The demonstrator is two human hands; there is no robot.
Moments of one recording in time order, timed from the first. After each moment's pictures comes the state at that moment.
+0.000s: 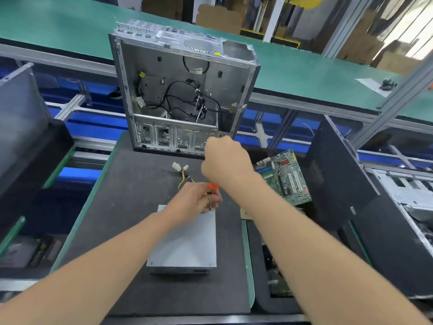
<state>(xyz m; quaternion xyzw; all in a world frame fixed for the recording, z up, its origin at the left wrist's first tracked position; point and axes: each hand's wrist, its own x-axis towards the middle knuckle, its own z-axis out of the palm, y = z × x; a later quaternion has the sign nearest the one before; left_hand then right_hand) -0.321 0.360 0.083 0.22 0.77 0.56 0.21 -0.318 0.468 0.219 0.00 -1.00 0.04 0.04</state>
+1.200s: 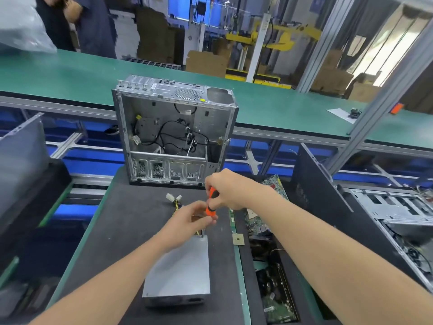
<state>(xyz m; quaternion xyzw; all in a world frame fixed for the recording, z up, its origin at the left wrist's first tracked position) -0.314 0.357 0.108 0.23 0.72 0.62 0.20 -0.309 0.517 0.252 0.12 -0.98 0.05 -0.13</state>
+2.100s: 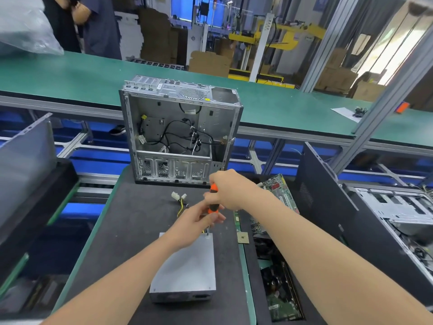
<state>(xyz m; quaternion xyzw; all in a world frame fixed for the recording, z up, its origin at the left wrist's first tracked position) -0.308 0.357 0.105 0.26 0.74 0.59 0.18 -0.300 0.497 0.250 0.04 -0.99 0.09 -0.11</state>
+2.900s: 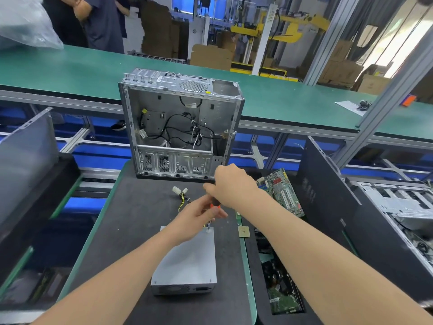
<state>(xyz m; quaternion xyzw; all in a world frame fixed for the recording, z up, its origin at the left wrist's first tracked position) -0.304 0.359 0.111 0.27 0.73 0.60 0.21 -0.294 0.489 0.237 -0.04 -1.00 0.05 -0.03</state>
